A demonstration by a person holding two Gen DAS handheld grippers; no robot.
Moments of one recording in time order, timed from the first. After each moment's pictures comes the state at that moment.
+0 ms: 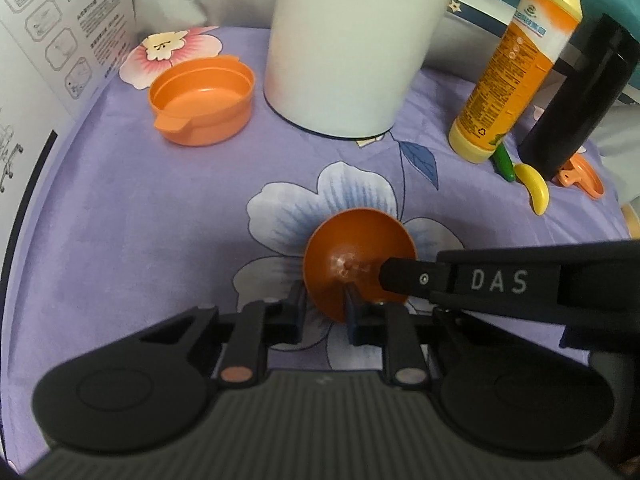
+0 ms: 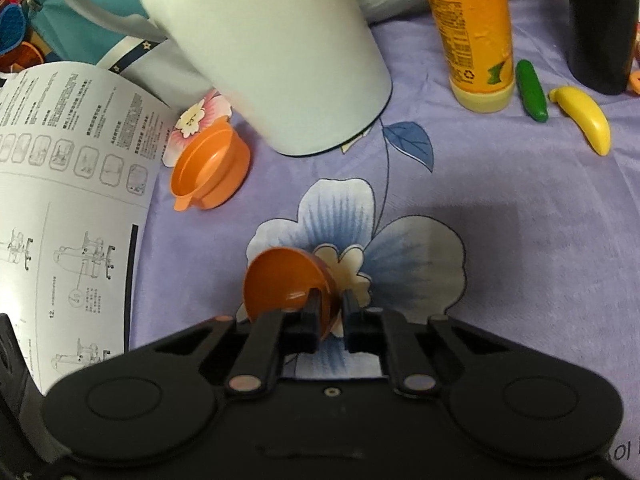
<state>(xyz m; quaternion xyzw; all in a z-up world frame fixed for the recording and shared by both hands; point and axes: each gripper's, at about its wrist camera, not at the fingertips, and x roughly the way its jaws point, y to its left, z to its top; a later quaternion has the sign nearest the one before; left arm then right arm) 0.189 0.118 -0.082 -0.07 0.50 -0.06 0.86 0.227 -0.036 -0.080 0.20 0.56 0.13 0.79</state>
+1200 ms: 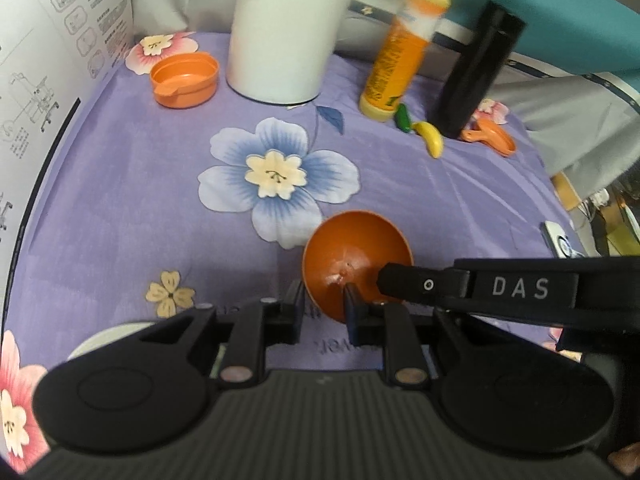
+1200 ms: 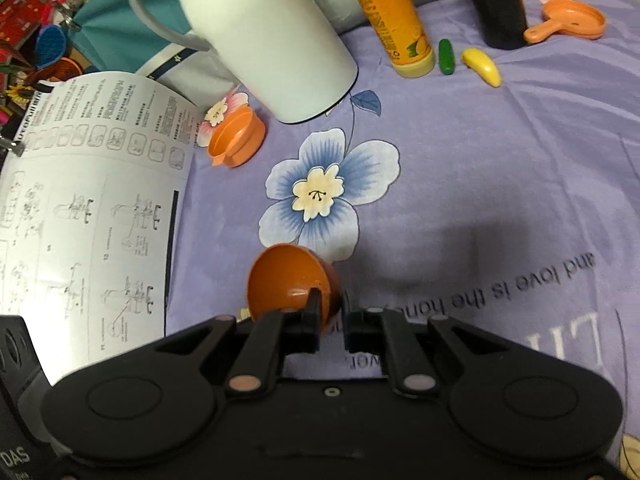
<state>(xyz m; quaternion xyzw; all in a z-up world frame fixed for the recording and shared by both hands) 0.053 0.093 -0.019 -0.09 0.48 -0.10 0.87 0.088 -0.099 -0.012 0.24 0.54 0.13 0.80</state>
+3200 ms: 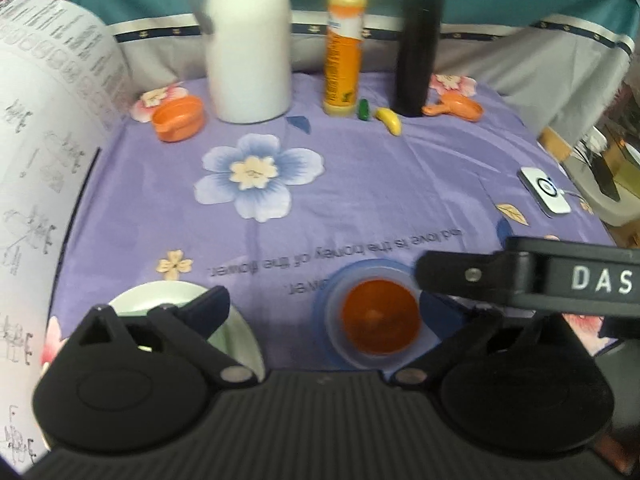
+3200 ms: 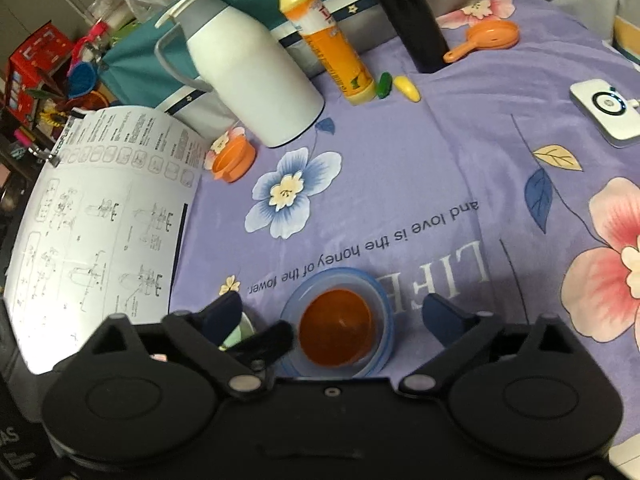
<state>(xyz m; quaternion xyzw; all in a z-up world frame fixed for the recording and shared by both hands) -0.037 0.034 0.009 0.02 0.44 -0.07 0.90 -0.015 -0.181 0.005 0.26 0.49 0.11 0.82</state>
